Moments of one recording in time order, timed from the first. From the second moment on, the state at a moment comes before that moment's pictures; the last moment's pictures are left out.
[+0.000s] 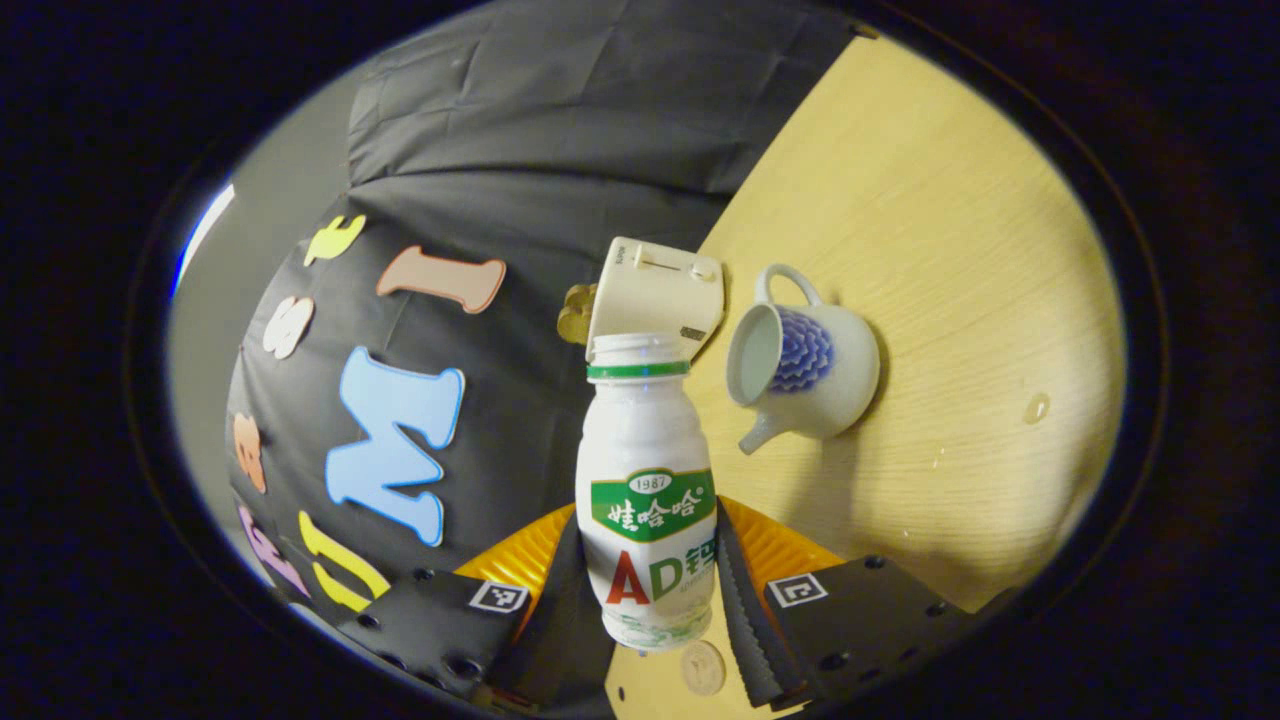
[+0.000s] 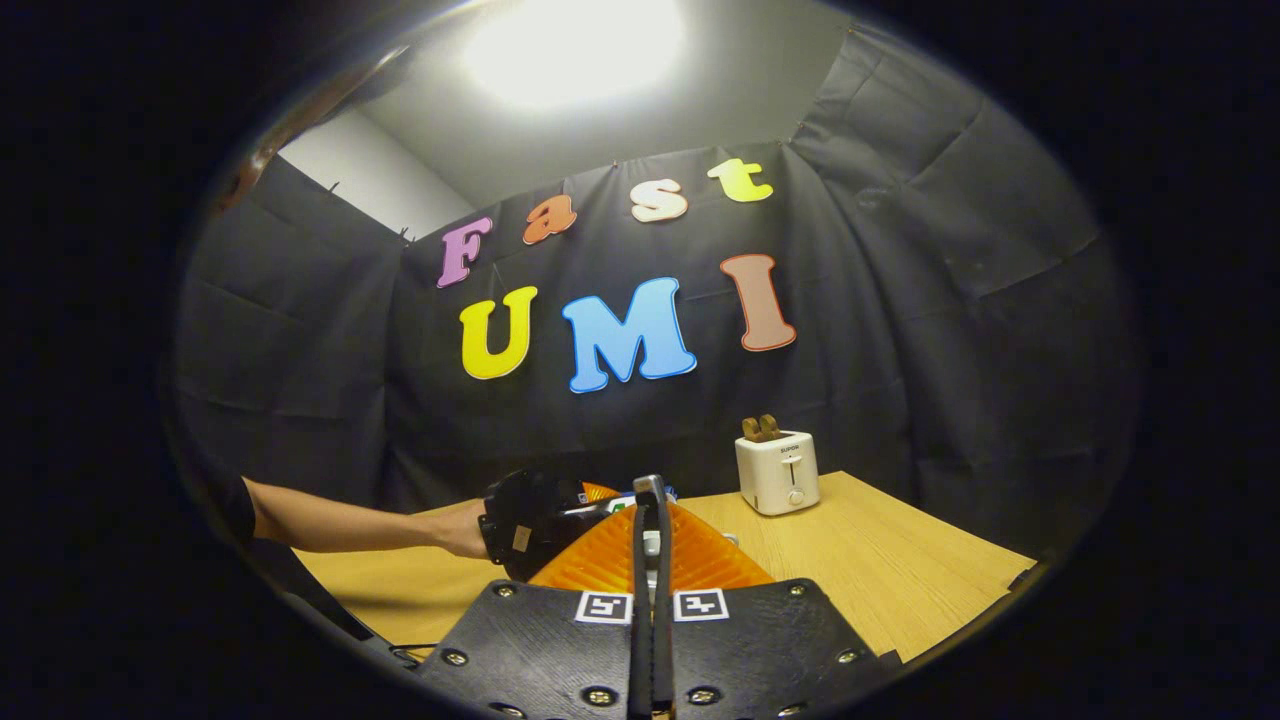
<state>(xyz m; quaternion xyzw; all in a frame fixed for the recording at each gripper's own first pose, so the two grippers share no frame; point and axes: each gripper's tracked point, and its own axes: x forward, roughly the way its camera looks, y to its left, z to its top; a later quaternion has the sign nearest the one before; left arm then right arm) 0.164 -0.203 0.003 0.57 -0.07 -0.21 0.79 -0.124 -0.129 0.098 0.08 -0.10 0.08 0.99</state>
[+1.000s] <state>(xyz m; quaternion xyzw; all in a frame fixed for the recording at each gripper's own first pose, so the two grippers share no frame) 0.144 -0.065 0.055 0.03 -0.04 -0.20 0.98 0.131 -0.103 0.046 0.01 0.02 0.02 1.00</state>
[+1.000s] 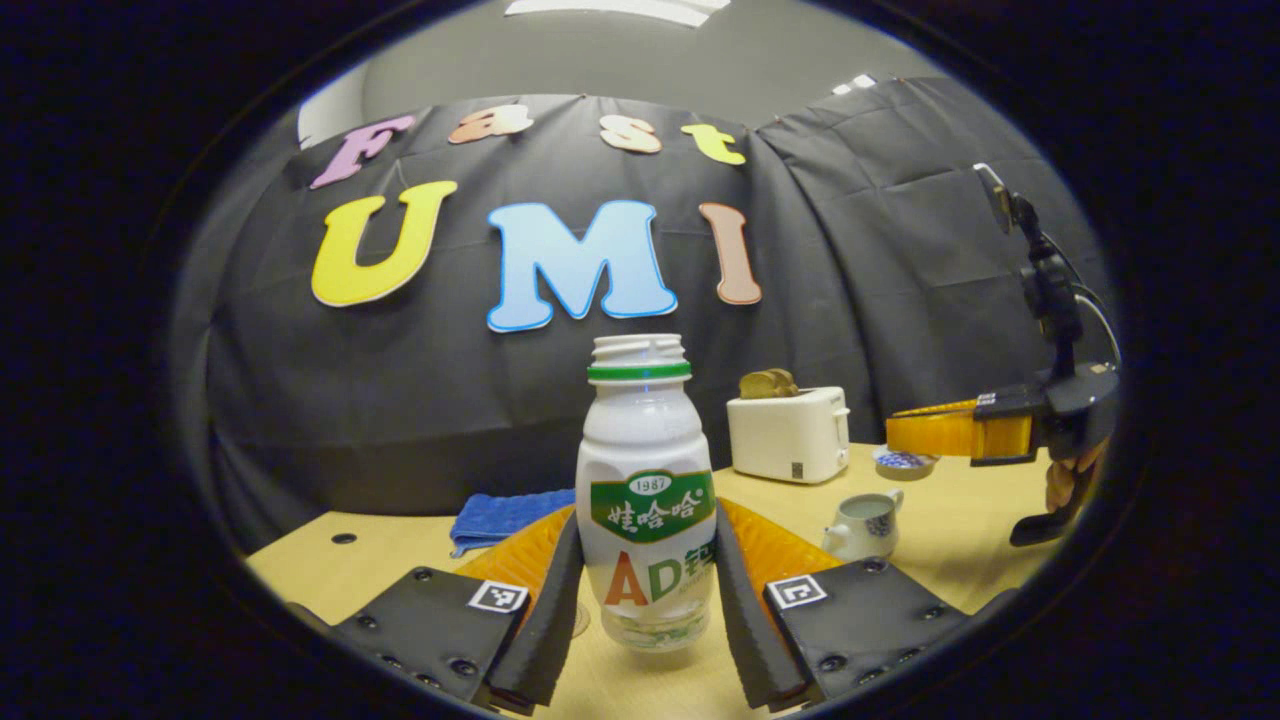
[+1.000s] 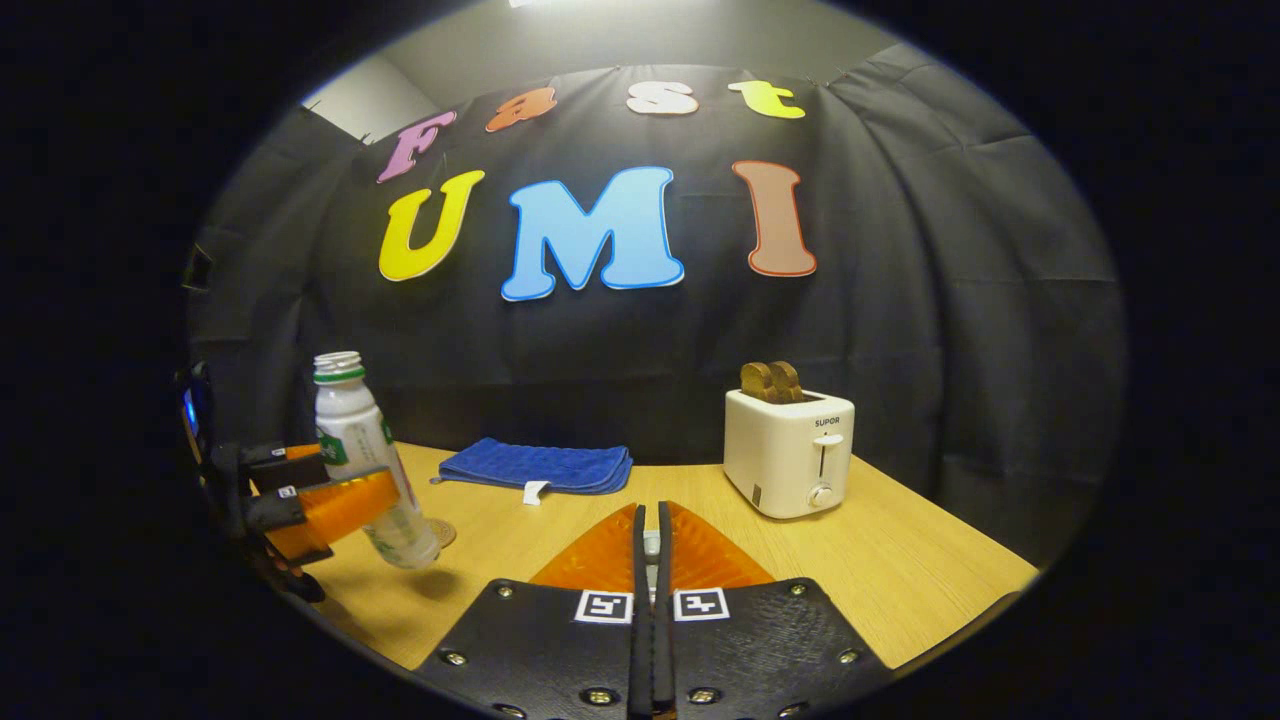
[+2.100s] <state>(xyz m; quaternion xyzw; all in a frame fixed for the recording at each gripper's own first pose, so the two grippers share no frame) 0.167 -0.021 0.044 -0.03 -0.01 -0.16 0.99 0.154 -0.105 0.001 -0.01 0.06 0.01 1.00</state>
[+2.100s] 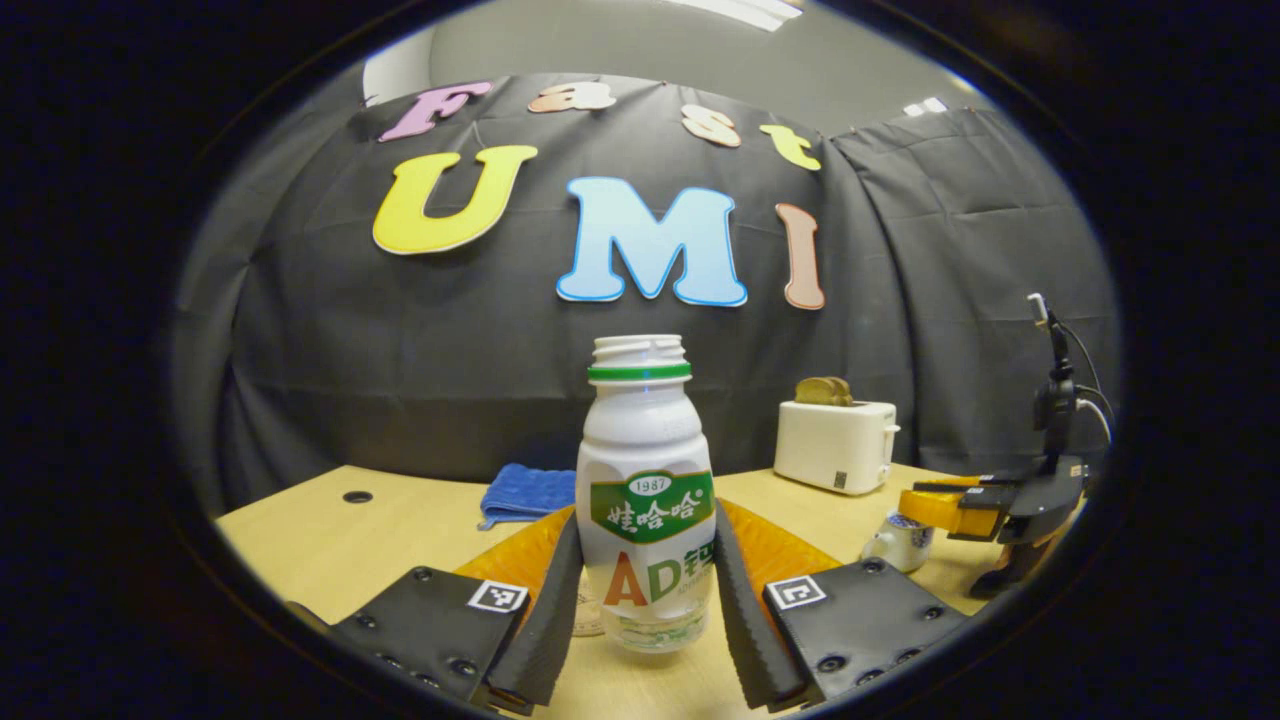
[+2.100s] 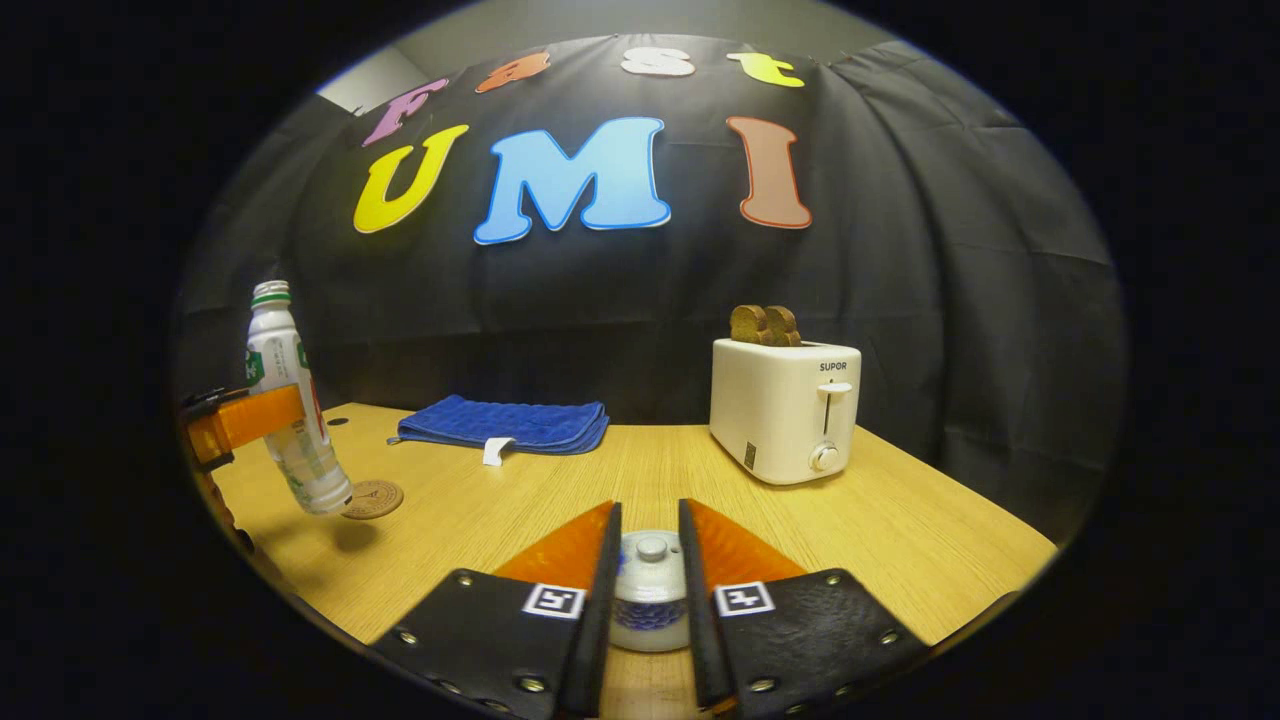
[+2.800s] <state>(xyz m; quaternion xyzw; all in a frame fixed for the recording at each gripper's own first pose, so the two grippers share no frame) 0.247 0.016 0.006 0.00 0.02 -0.13 0.99 0.120 -0.088 0.049 -0.03 -0.03 0.03 1.00</state>
